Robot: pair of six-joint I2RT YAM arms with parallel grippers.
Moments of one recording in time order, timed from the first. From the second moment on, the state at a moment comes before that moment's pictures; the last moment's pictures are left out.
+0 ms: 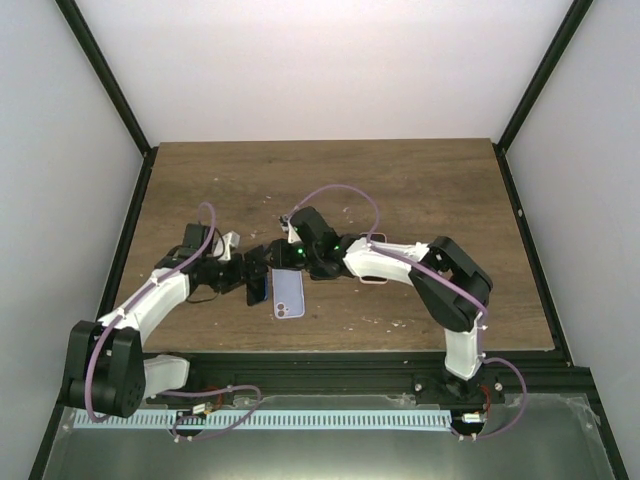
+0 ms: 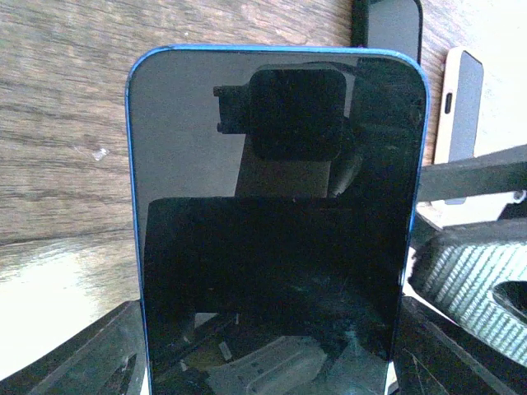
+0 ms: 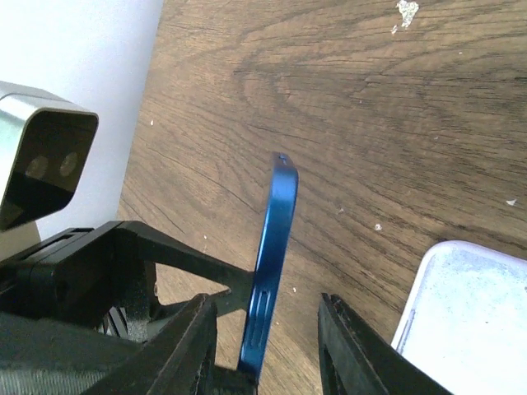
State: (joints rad) left arm -0.18 1.23 0.63 -0.44 0.55 -0.49; right arm 0.89 1.90 1.22 0.05 -0.37 0.83
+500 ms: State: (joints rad) left arm -0.18 1.19 0.60 -0.43 0.59 -0.51; right arm 0.89 1.92 1.25 0.05 -0.41 0.85
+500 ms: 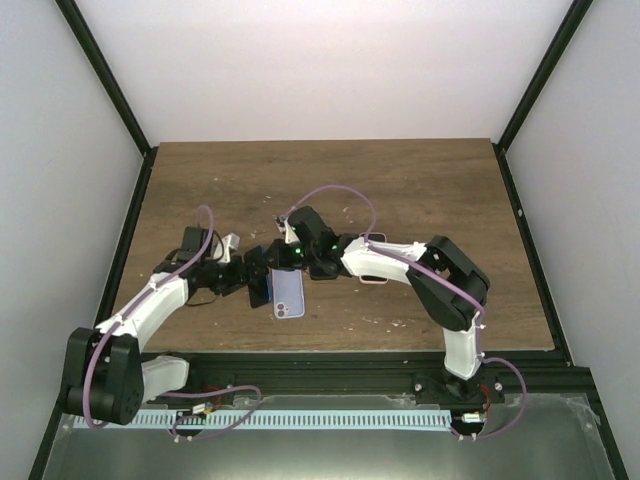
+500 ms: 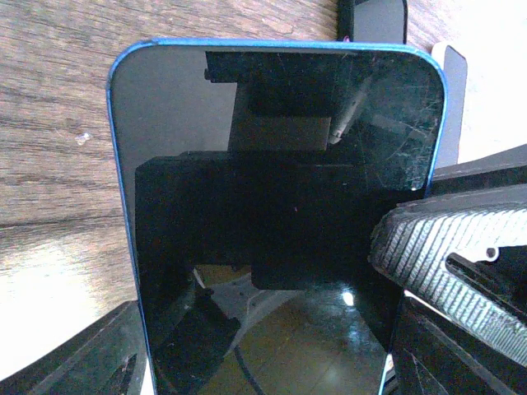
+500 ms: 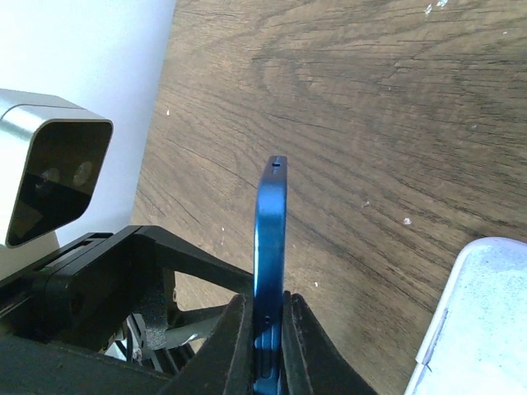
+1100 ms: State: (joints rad) left arm -0.19 1.06 0.59 -0.39 0.66 -0.56; right arm 0.88 1.76 1.03 0.05 -0.40 0.84
